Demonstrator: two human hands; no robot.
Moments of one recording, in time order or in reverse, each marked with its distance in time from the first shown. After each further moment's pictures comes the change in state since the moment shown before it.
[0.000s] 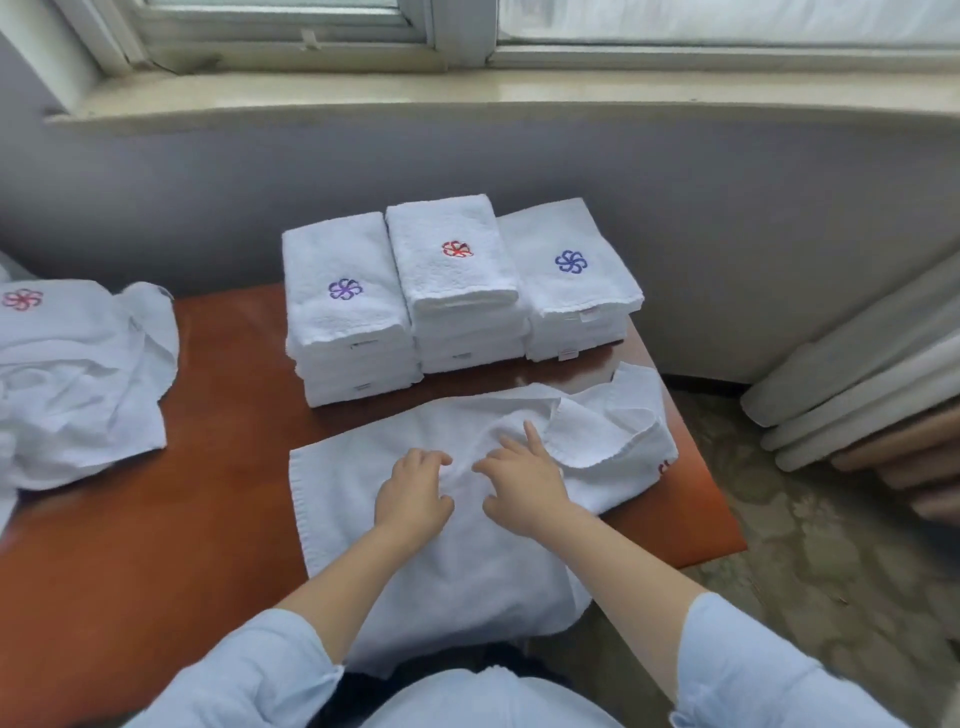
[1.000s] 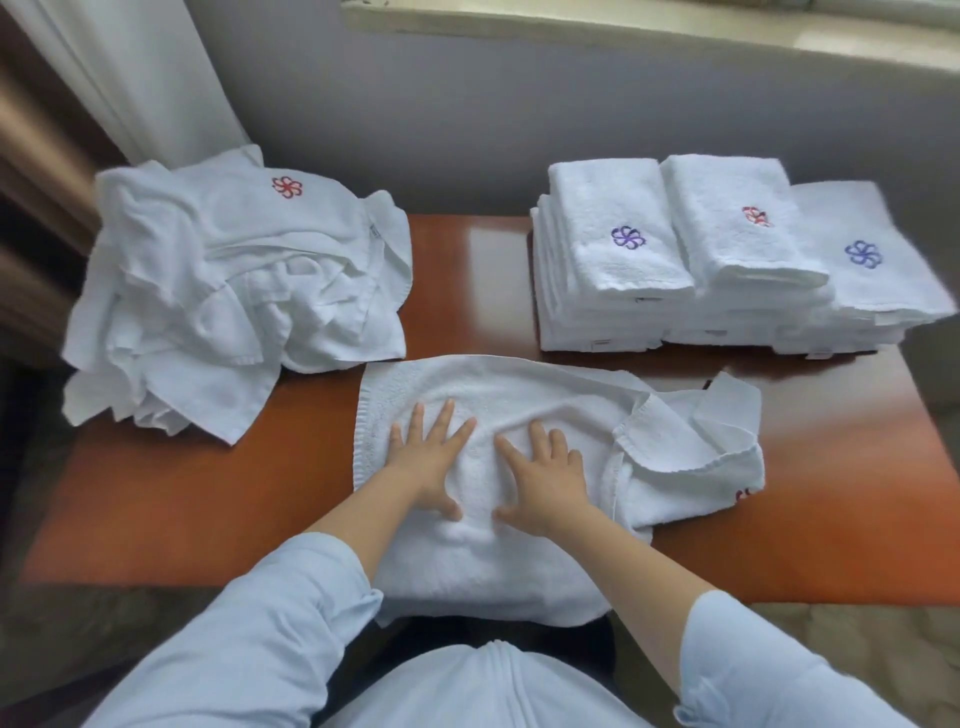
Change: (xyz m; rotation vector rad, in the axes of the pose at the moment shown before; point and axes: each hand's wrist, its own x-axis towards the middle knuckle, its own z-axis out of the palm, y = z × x) left_hand -0.058 -0.279 -0.085 0.253 -0.376 -0.033; right_hand 0.083 -0.255 0.090 -0.096 -0.230 0.055
